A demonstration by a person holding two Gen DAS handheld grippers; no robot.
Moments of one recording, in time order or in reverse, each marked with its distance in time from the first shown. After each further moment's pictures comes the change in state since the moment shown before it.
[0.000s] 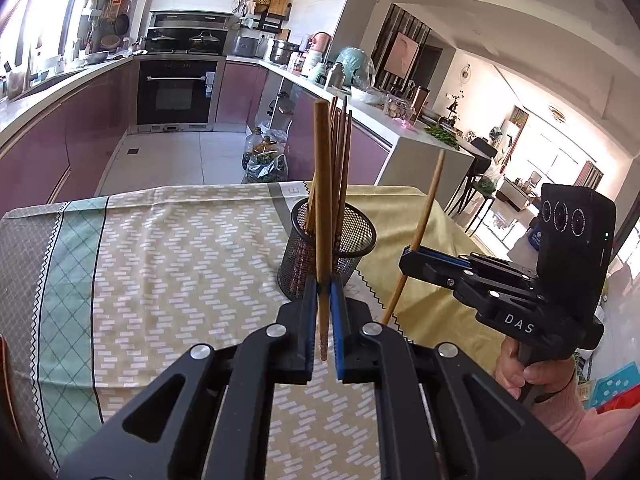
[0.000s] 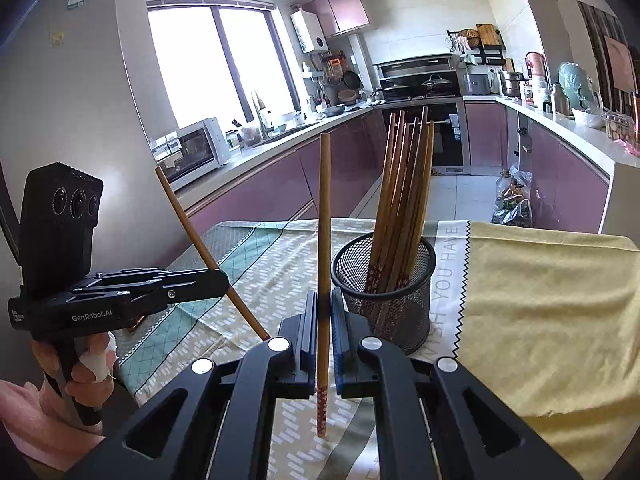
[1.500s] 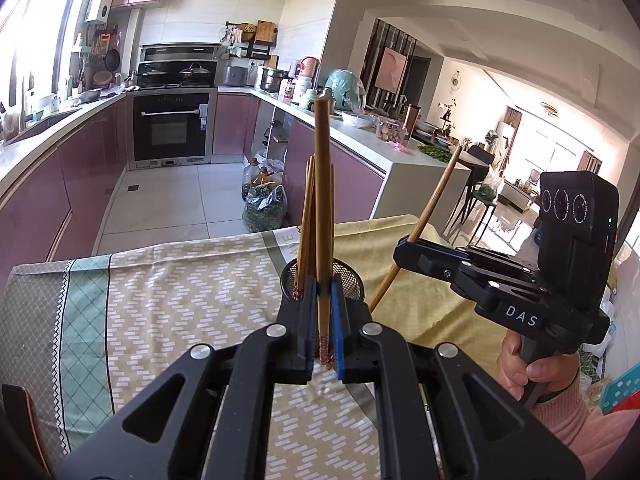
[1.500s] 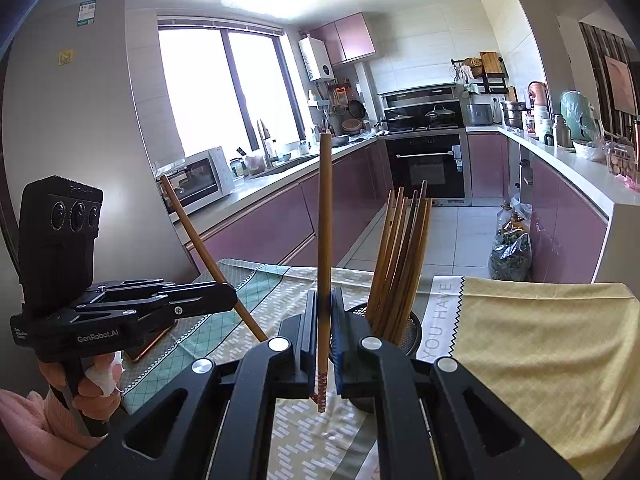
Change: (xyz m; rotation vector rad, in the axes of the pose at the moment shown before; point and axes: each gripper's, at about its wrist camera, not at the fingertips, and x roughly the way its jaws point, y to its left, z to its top) left arm -0.011 -0.022 0.043 0.082 -0.079 0.019; right arm -0.018 -0.004 0.036 -0.032 -0.099 0.007
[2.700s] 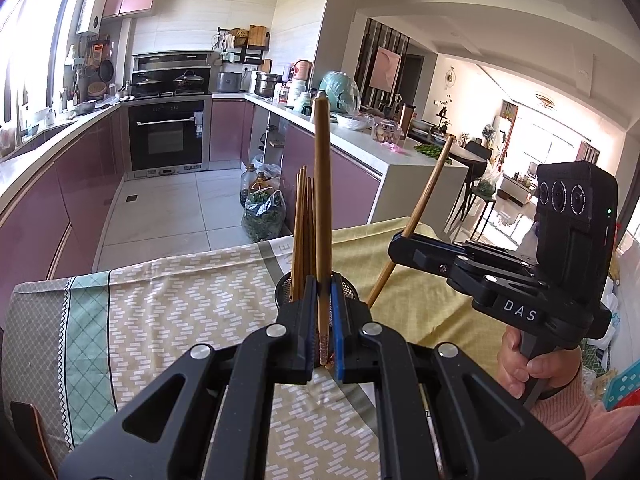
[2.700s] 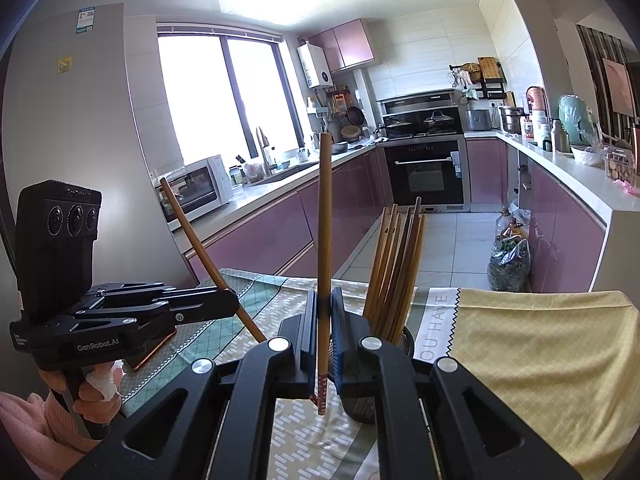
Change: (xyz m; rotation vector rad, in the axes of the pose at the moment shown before) left arm 0.002 -0.002 0.006 0.033 -0.008 0.000; right arm -0.003 0.000 0.007 -0.002 -0.023 -0.004
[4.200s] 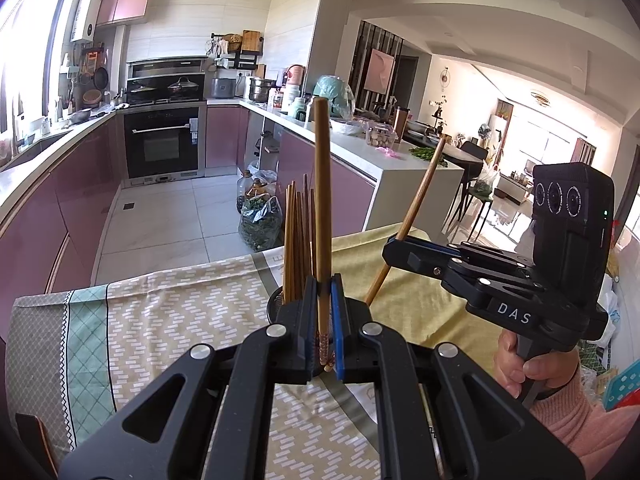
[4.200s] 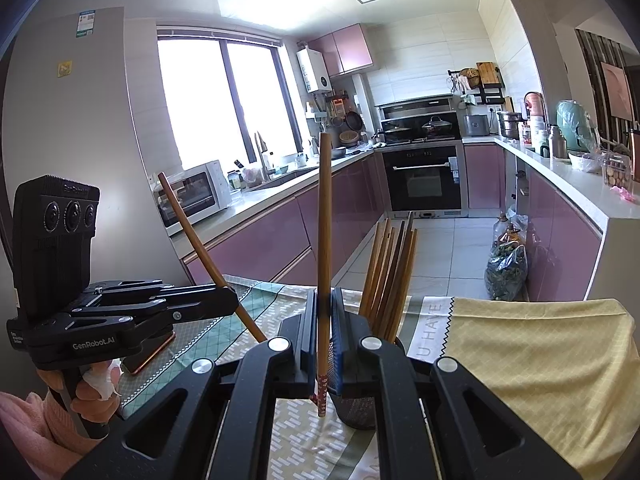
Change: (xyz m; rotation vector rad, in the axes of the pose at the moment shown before) left arm 0.000 -0.002 0.010 0.025 -0.012 -0.009; right arm -0.005 -0.001 0.008 -0.006 -0.013 -0.005
